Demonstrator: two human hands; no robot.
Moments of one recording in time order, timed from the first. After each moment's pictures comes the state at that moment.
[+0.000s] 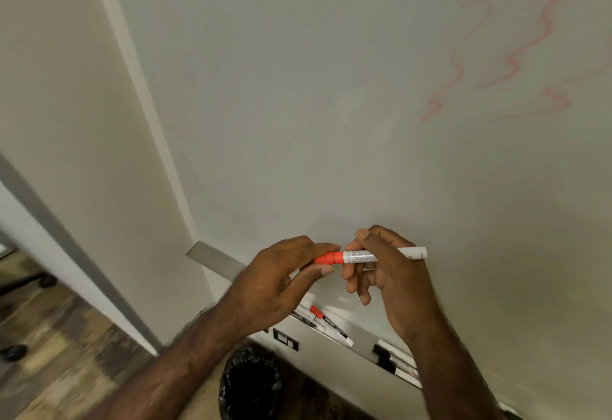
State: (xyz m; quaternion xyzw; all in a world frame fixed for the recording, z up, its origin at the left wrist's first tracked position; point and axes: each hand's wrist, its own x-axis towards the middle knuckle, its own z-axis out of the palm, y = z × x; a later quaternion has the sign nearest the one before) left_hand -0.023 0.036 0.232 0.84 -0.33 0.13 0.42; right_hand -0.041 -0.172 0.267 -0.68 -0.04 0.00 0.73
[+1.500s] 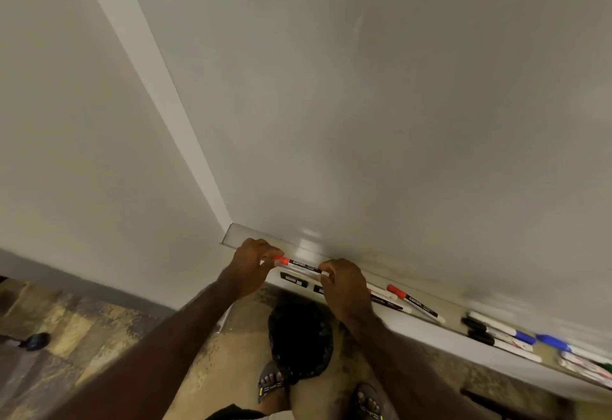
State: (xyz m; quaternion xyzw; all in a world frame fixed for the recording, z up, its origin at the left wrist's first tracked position) left_hand 0.175 0.273 -0.042 0.91 -0.19 -0.10 0.34; right_hand 0.096 0.035 -0.024 -0.94 0.08 0.06 0.32
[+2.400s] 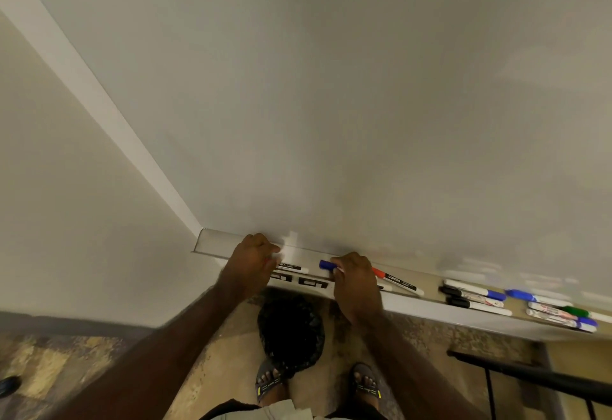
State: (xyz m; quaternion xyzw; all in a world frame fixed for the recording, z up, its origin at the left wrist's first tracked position) left_hand 0.179 0.231 -0.048 0.92 -0.27 -0.07 0.28; right_hand 0.060 -0.009 -0.032 -0.96 0.12 0.00 0.24
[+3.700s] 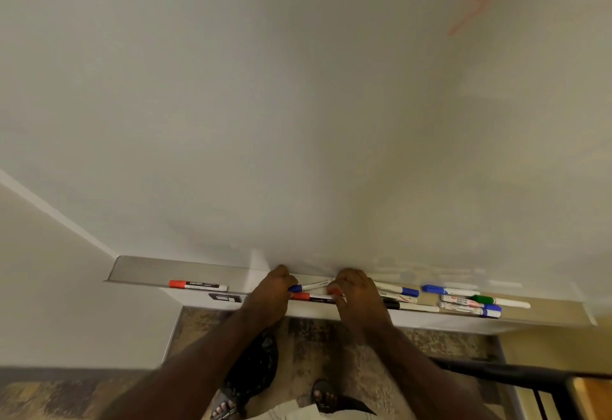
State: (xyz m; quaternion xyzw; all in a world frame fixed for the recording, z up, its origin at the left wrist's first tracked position) left_hand 0.096 0.016 -0.042 0.89 -0.32 -0.24 0.22; right_hand -0.022 -0.193 -0.042 -0.98 0.06 -0.05 0.18
